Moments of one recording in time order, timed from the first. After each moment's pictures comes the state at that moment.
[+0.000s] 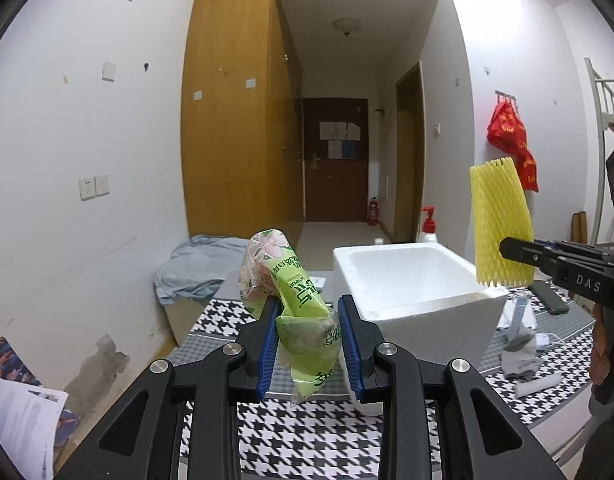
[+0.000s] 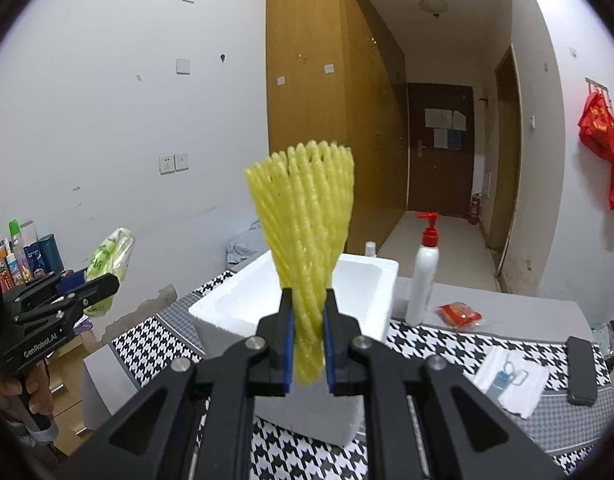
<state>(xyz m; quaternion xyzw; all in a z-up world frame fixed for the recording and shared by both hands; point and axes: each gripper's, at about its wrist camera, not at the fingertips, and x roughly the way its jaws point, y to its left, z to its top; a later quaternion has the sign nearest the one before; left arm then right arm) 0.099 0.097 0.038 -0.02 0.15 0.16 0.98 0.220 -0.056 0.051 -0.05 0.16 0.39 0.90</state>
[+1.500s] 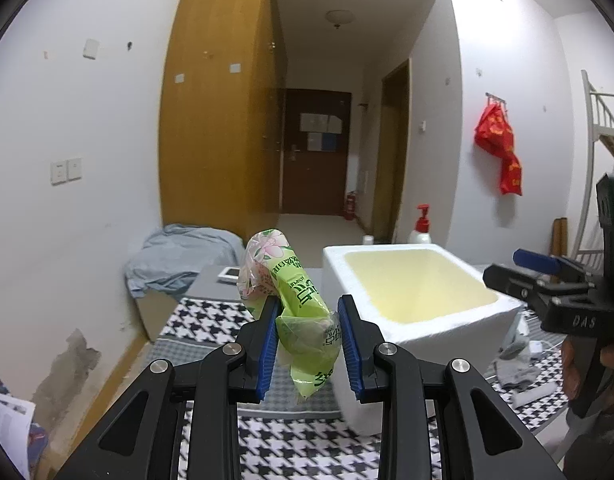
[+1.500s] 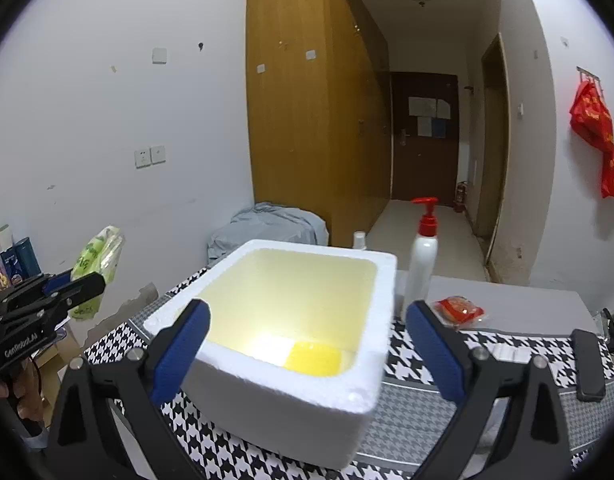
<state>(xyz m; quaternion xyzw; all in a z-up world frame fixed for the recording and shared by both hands) 0.135 0.131 0.034 -0.04 0.16 0.10 0.98 0.246 -0.033 0.038 -0.05 0.18 0.36 0.92</state>
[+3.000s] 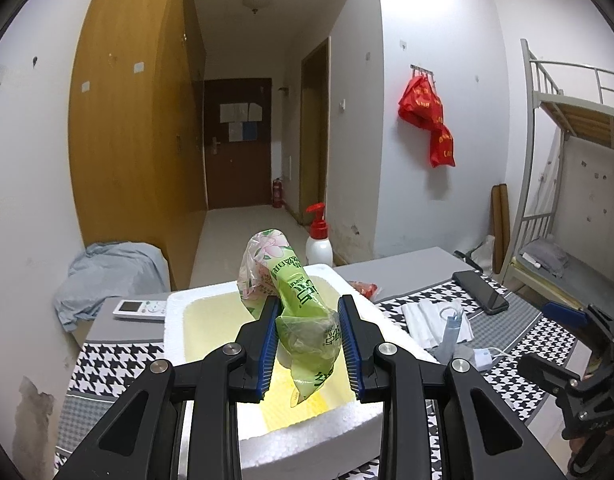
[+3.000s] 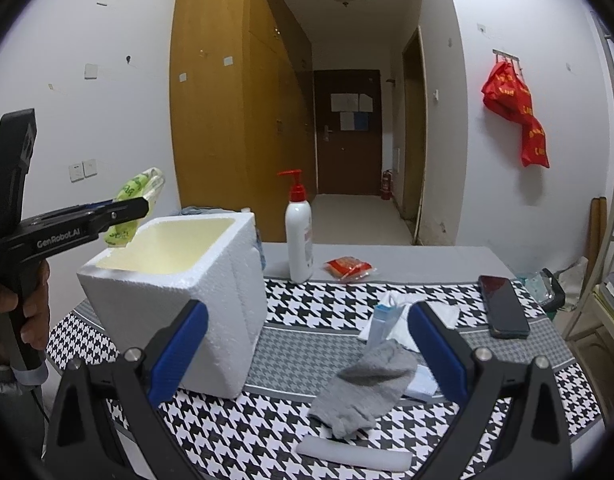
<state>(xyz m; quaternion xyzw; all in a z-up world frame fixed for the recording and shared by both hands) 0.223 0.064 0.049 0.00 0.20 -0.03 0.98 0.227 -0.145 0.015 -0.03 0.19 0.23 0.96</state>
